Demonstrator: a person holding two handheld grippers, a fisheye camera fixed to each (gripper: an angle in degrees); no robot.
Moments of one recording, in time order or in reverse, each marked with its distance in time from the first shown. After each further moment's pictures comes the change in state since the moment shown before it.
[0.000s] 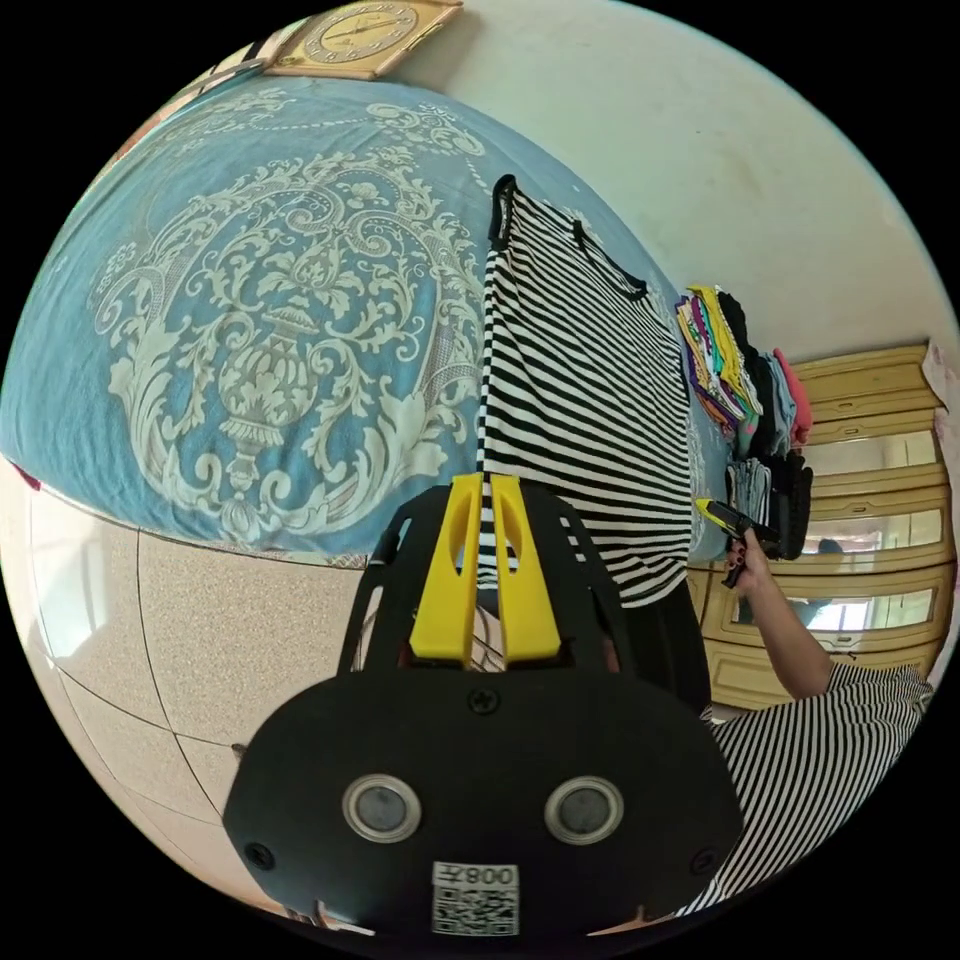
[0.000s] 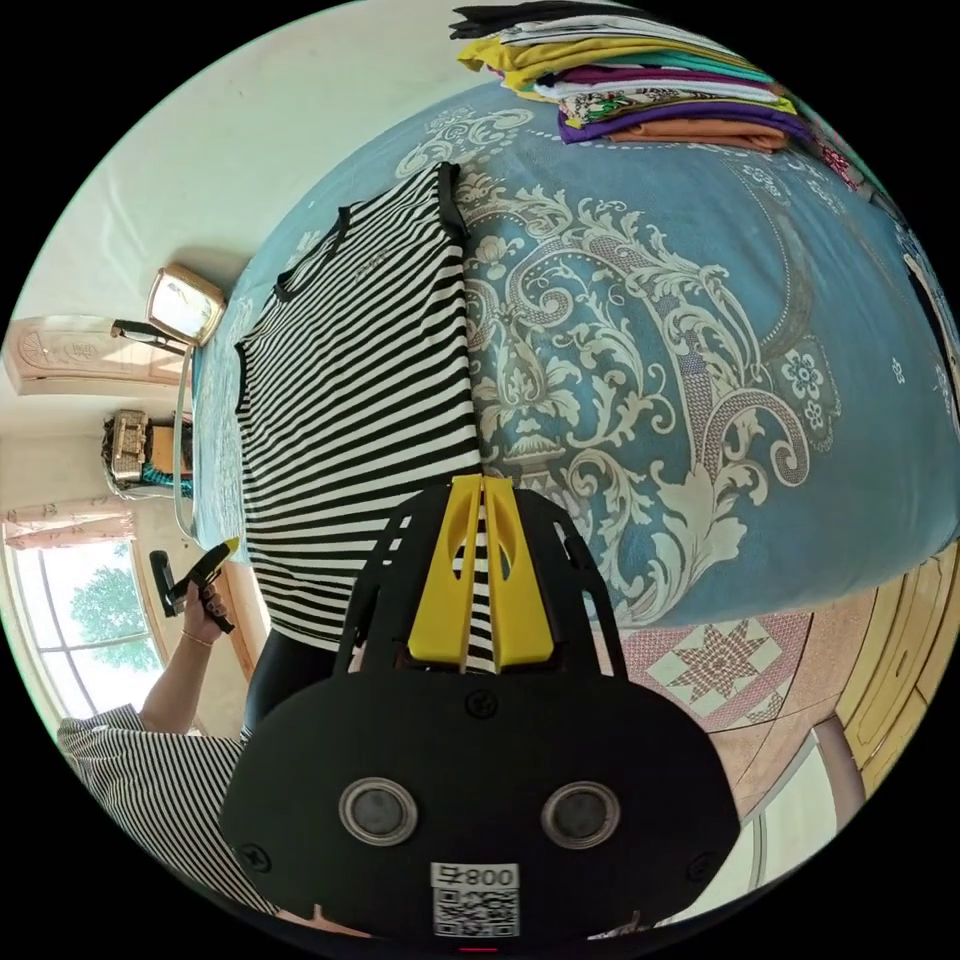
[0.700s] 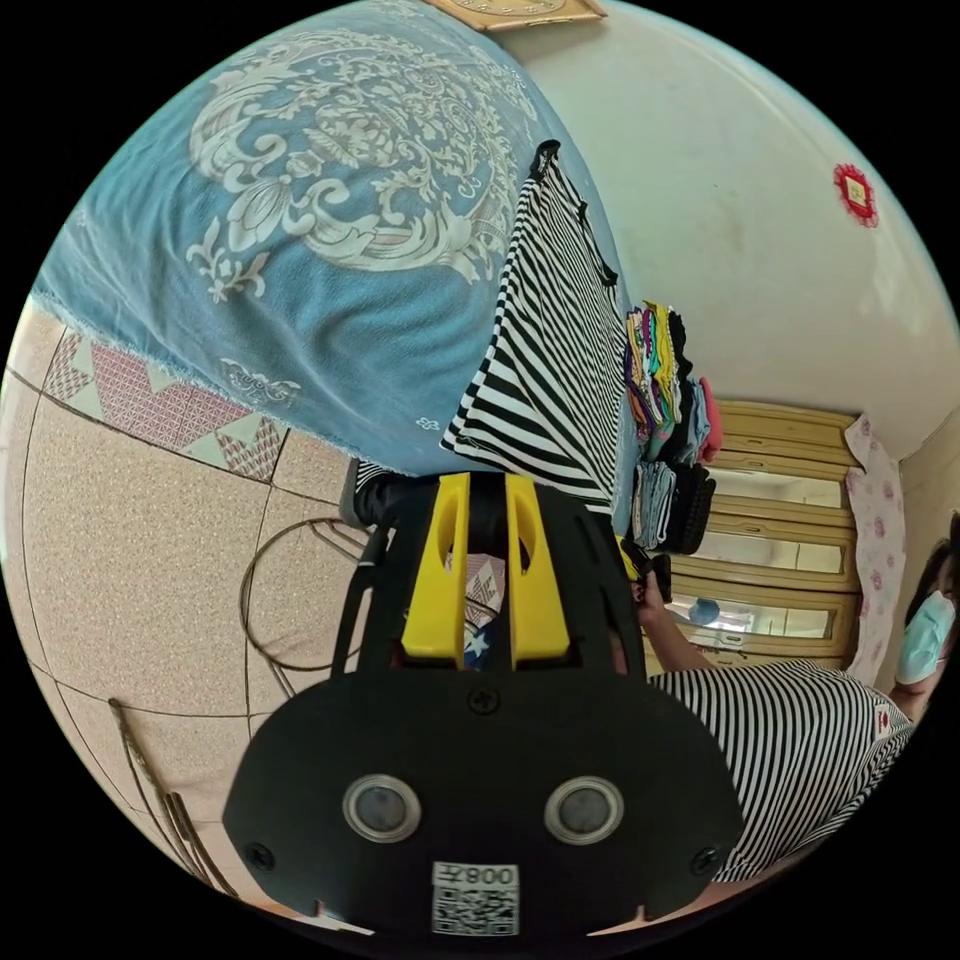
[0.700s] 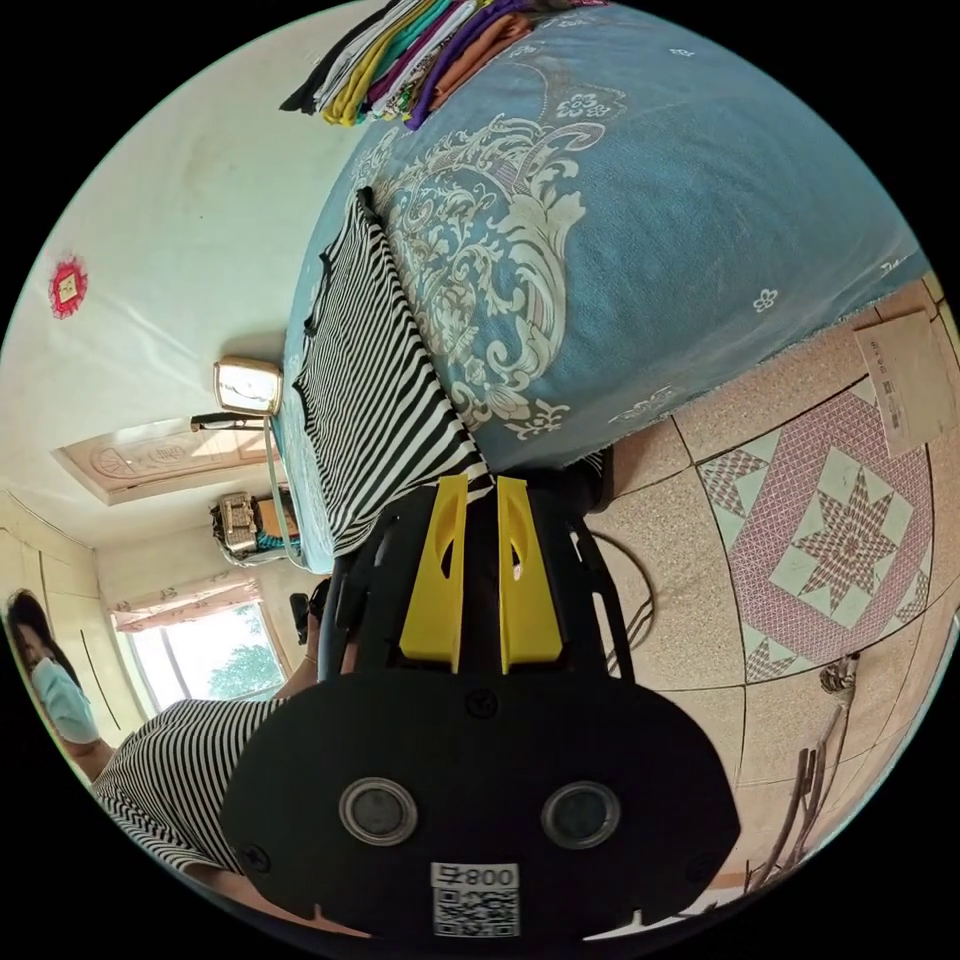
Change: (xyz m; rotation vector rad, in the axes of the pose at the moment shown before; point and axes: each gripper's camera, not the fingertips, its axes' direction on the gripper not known) left arm -0.097 0.130 -0.003 -0.037 0.343 -0.169; right arm 0.127 0.141 0.012 0.029 -0.380 0.280
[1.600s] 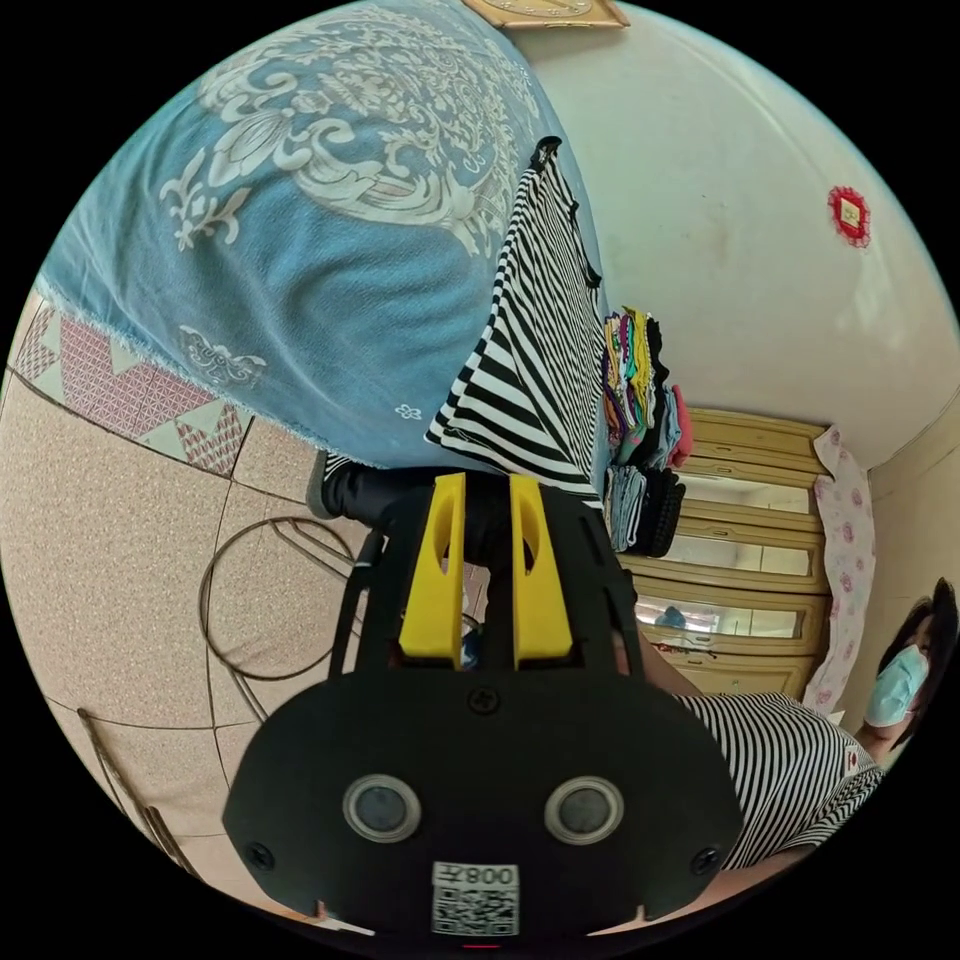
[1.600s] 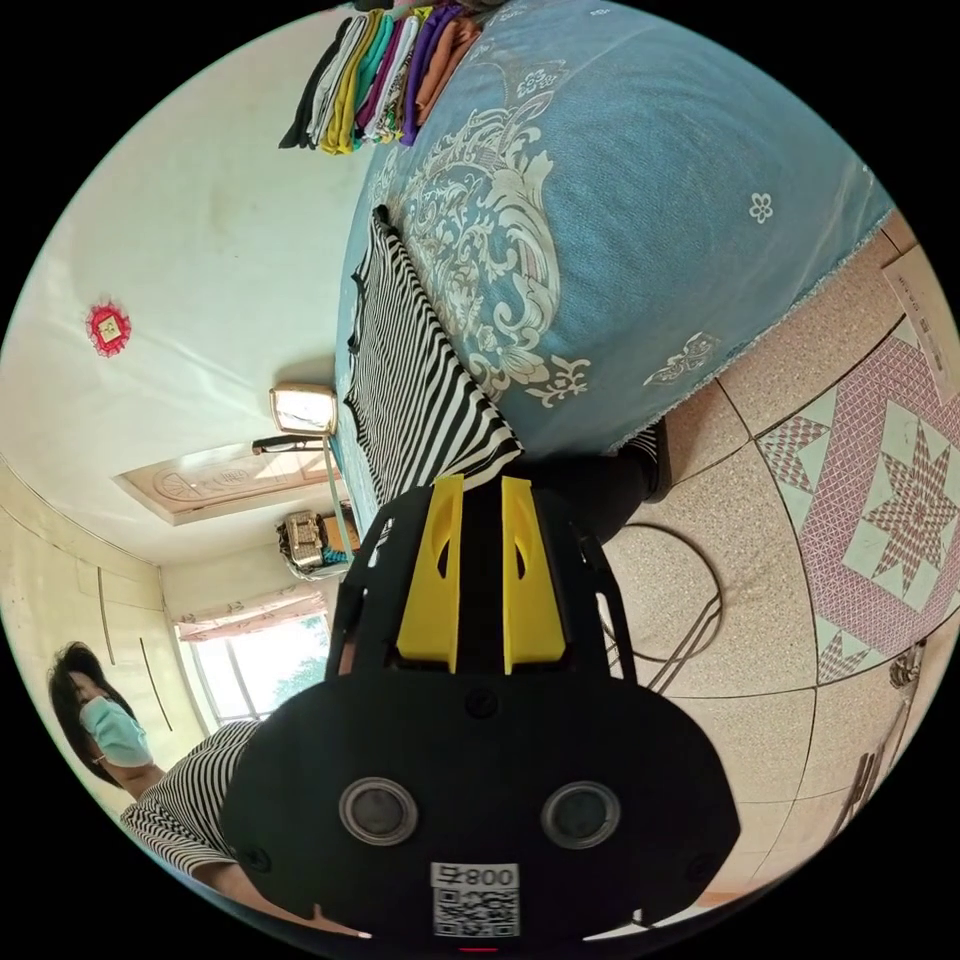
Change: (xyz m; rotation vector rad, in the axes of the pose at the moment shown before) left arm -0.045 0.037 0.000 0.006 0.126 -0.023; right arm 0.050 0.016 0.029 0.032 -0.220 0.059
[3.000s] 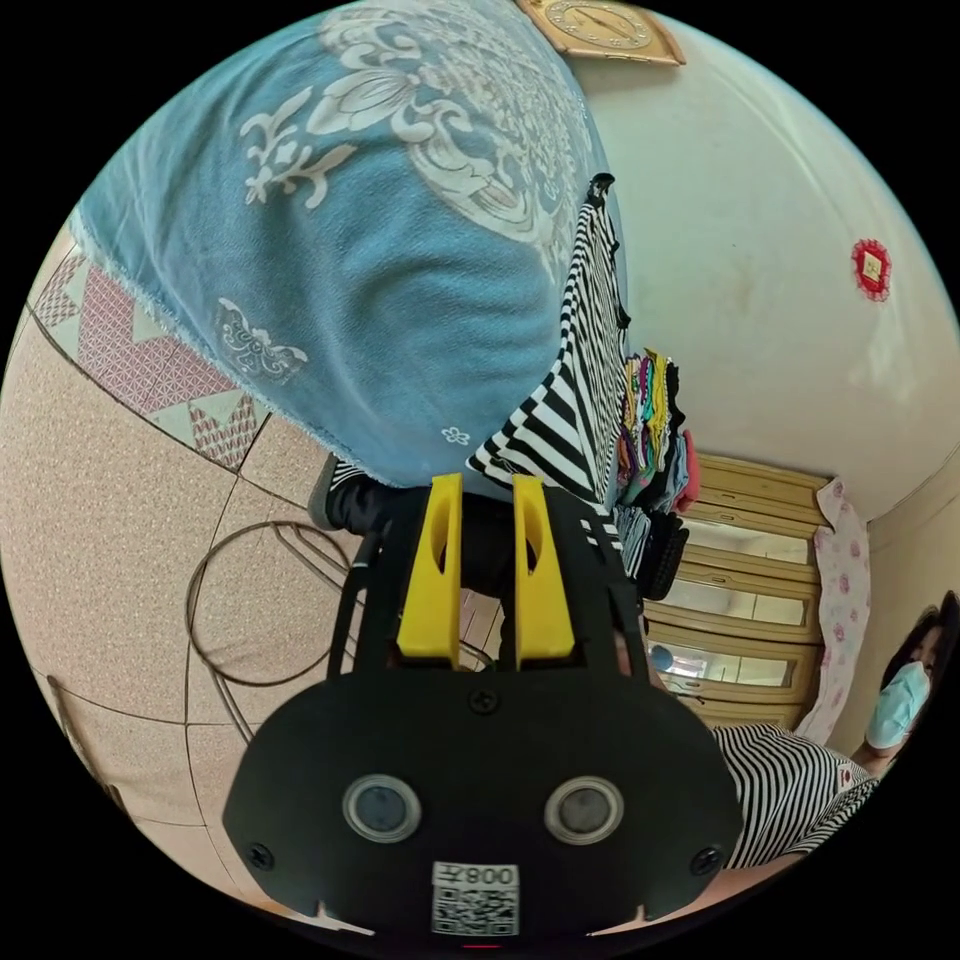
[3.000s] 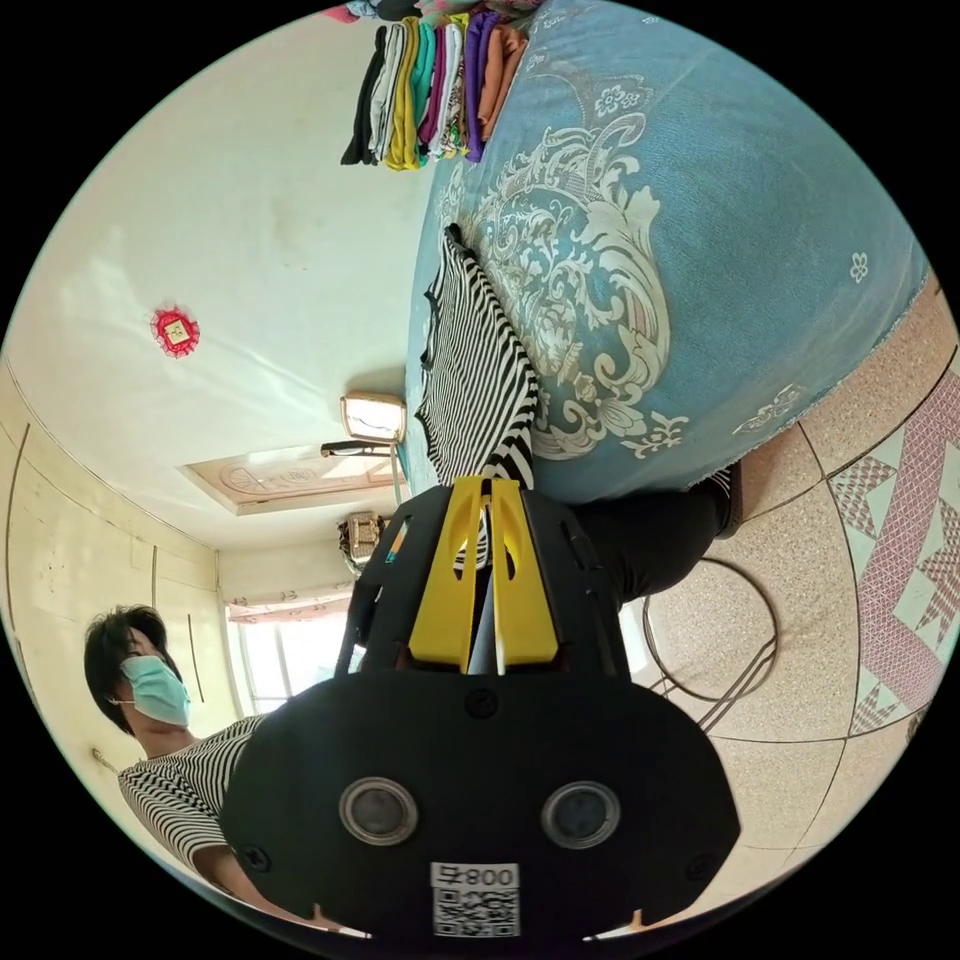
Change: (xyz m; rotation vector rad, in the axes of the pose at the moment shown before) left arm -0.022 -0.001 0.027 0.093 0.010 -0.097; right arm -0.016 -0.023 0.046 0.018 -0.205 -0.060
